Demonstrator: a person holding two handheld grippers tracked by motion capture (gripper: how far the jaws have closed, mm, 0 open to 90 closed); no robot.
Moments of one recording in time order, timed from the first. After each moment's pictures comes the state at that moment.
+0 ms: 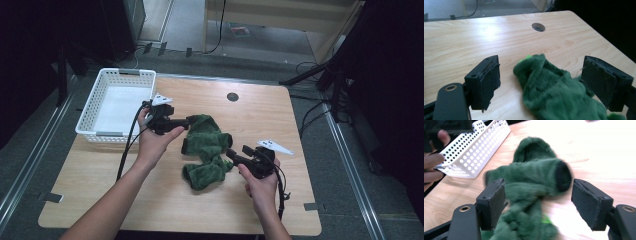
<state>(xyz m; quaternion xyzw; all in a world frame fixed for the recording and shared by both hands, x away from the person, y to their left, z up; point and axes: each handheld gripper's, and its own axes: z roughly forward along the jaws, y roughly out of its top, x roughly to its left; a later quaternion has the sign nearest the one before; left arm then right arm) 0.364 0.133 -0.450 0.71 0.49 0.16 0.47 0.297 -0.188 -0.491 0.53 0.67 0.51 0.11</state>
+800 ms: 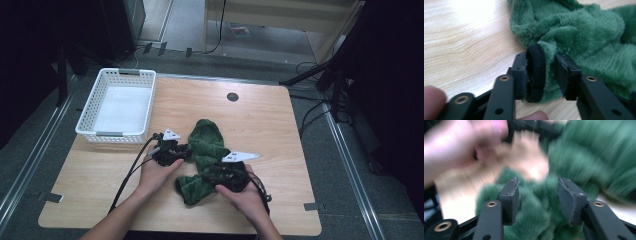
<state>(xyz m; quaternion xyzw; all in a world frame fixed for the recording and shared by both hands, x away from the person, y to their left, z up) 0.330 0.116 -0.538 0.78 0.47 0.11 0.40 0.278 -0.133 -0.502 0.38 0.80 0.46 0.01</state>
